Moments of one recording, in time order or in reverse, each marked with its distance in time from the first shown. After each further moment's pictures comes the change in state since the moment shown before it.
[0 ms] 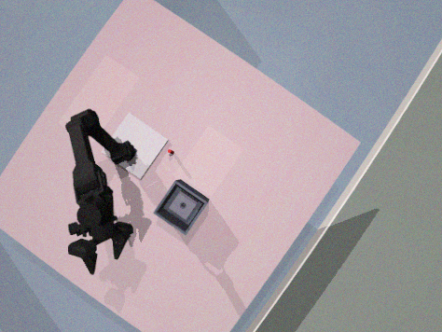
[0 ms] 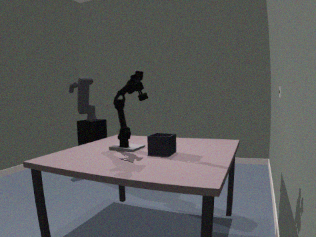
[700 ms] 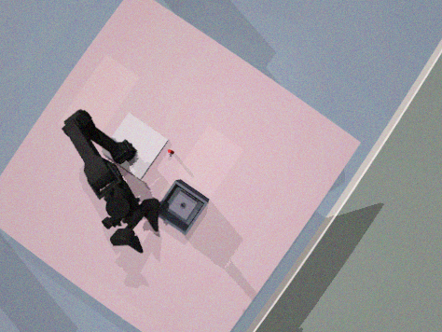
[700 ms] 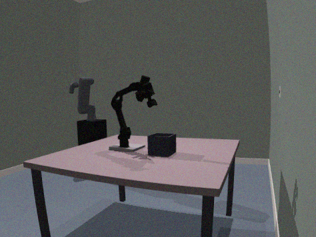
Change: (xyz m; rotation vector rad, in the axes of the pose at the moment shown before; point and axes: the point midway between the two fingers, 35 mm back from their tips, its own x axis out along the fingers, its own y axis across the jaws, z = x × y) arm -0.039 -0.102 -0.061 -0.004 0.289 -0.379
